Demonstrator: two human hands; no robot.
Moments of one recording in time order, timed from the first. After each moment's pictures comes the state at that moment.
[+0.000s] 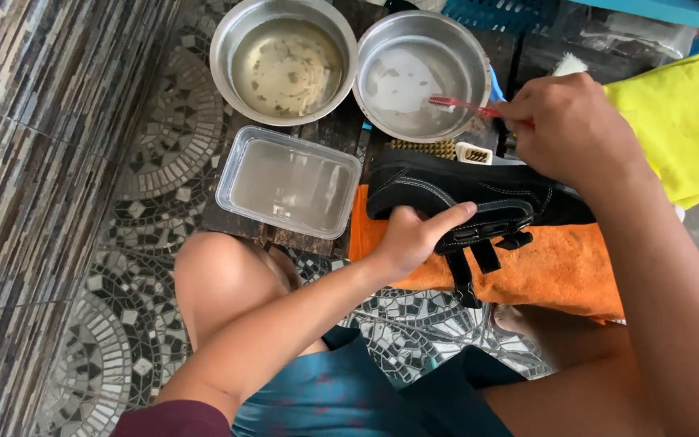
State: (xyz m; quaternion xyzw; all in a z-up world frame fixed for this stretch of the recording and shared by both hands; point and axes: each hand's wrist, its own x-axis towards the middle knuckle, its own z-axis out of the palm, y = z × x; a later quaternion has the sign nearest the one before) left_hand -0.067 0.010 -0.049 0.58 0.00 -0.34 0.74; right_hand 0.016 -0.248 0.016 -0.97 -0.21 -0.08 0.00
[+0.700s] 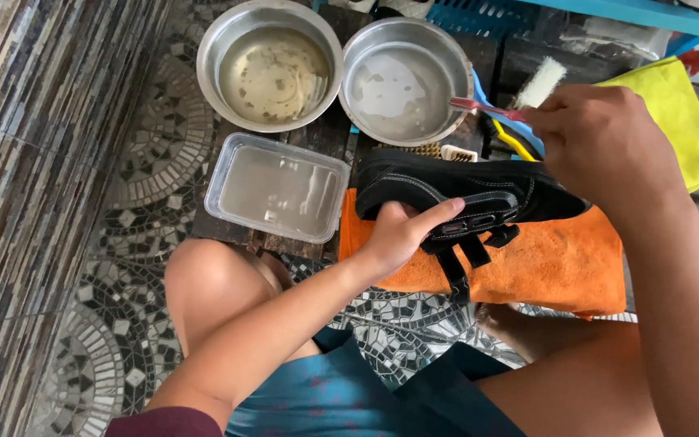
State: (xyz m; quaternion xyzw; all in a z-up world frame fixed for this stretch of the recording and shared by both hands) left_hand -0.059 0.012 -0.042 0.56 -0.03 -0.34 0.76; right_hand -0.028 -0.281 0.037 -0.97 -0.19 -0.14 -0.10
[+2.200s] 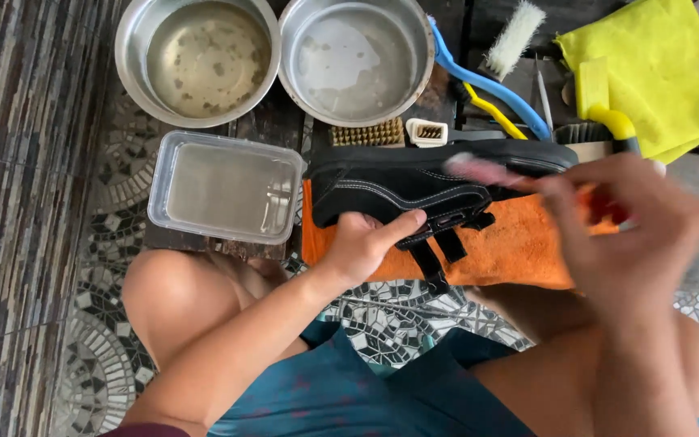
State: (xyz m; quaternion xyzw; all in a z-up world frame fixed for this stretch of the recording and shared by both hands) left_hand -0.077 0.011 -0.080 0.62 0.01 -0.36 0.70; right_hand -0.164 -0.238 0.045 -0.94 0.00 -0.23 0.25
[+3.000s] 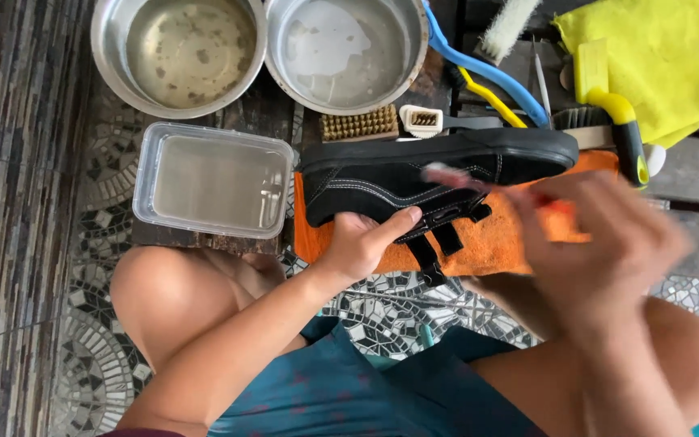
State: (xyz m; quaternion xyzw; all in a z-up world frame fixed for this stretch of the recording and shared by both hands) left_hand -0.089 0.007 -0.103 0.58 -0.02 -0.33 0.74; right_hand -0.174 -0.226 0.022 -0.95 -0.04 -0.30 0.09
